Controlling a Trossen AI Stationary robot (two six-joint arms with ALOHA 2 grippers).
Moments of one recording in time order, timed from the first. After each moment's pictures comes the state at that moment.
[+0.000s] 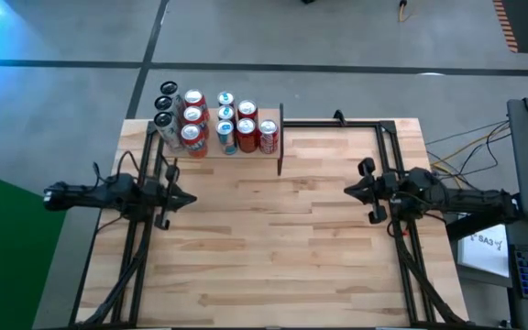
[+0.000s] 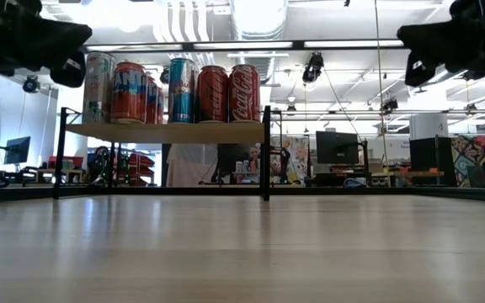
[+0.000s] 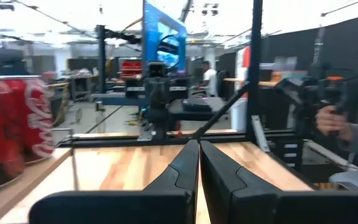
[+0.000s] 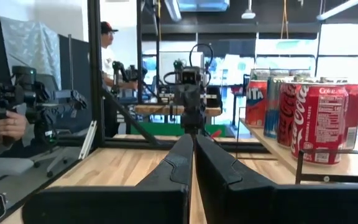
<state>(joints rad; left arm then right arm) -0.08 0.00 0.06 0.10 0.02 -0.01 -0.15 0.22 0.04 0.40 -0.26 0.03</state>
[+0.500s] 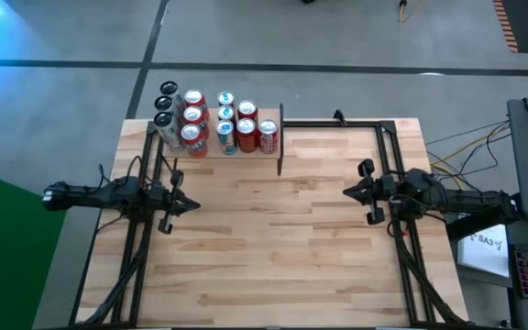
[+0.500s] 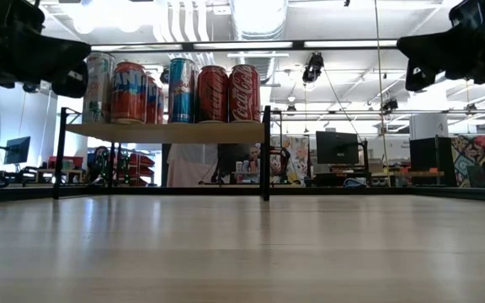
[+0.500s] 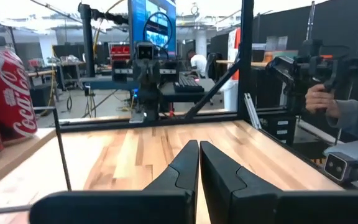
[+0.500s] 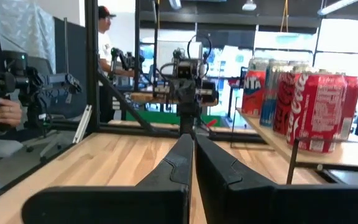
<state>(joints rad) -0.08 0.01 0.01 0.09 0.07 0.01 -0.15 0.19 0.01 0.35 -0.26 -0.02</state>
